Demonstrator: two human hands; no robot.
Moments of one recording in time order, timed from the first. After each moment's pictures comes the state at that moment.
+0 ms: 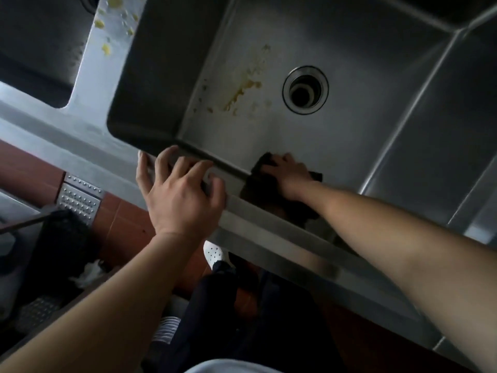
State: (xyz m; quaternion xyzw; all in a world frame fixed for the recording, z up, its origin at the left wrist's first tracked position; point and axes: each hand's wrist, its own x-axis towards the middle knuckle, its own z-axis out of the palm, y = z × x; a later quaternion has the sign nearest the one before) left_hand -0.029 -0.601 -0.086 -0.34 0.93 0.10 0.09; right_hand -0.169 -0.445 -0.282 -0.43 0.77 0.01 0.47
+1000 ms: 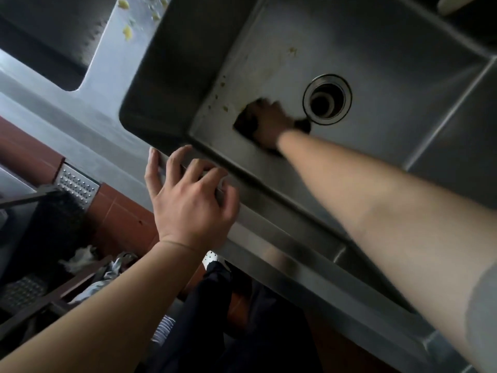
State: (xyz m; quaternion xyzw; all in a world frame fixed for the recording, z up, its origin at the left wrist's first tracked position) left_hand -0.028 -0.602 -0.090 -0.33 0.94 0.10 0.05; right_hand -0.228 -0.580 -0.281 -0.40 0.82 -0.07 0.41
